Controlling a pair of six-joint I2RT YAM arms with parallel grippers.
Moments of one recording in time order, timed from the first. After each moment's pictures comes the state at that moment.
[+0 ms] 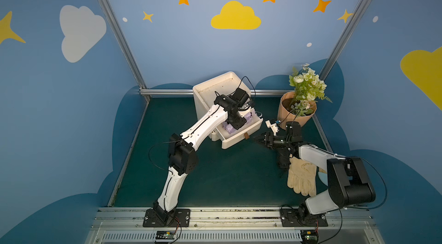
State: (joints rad) left arm -0.67 2.20 2.29 -1.22 0.00 0.25; right arm 0.22 1.54 0.73 0.18 -1.04 0.62
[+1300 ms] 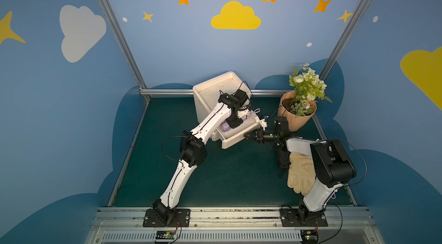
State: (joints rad) left arm -0.62 2.45 2.58 -1.39 -0.08 0.38; right arm 0.31 1.76 0.85 0.38 -1.07 0.72
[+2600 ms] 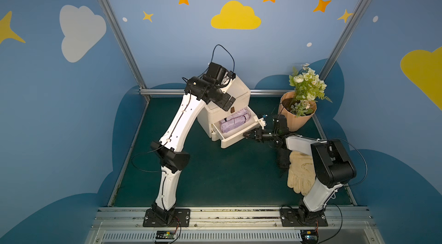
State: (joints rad) left arm -0.47 2.11 2.64 -1.35 -0.03 0.20; right arm 0.32 1.76 0.90 0.26 -1.04 0.67
